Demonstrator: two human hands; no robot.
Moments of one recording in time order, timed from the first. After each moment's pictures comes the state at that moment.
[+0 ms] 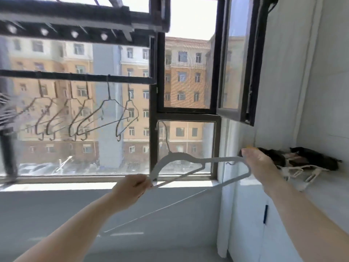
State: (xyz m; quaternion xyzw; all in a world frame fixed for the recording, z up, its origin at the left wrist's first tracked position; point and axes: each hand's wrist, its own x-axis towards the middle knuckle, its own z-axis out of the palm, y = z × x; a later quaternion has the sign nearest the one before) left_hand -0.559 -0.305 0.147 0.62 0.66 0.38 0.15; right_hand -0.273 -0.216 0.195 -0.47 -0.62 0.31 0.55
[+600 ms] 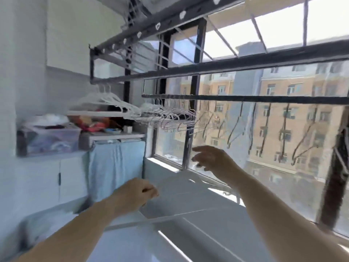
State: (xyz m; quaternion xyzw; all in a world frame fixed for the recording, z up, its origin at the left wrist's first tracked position) left_hand -0.836 -0.666 0.154 0.37 0.87 0.32 -0.03; right_hand -0.756 -0.464 0.224 -0.01 -0.85 0.48 0.22
